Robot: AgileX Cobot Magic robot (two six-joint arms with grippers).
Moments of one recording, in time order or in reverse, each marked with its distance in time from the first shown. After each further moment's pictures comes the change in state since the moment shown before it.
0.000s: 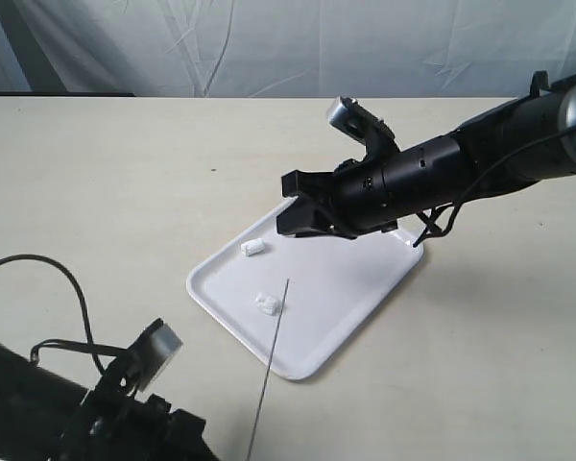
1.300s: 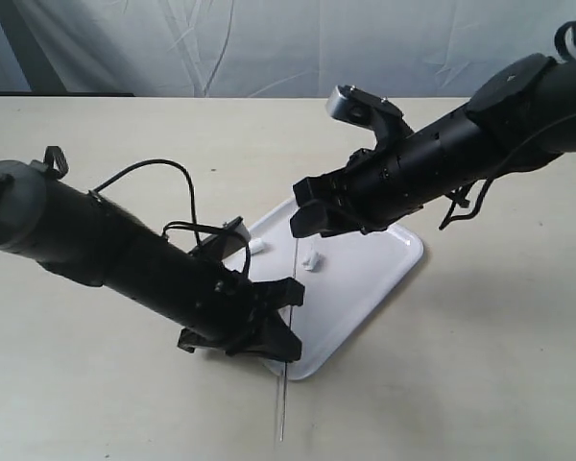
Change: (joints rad) left arm 0.000 0.282 -0.548 0.260 -0.346 -0.338; right arm 0.000 -0.114 -0.020 -0.374 0.021 0.210
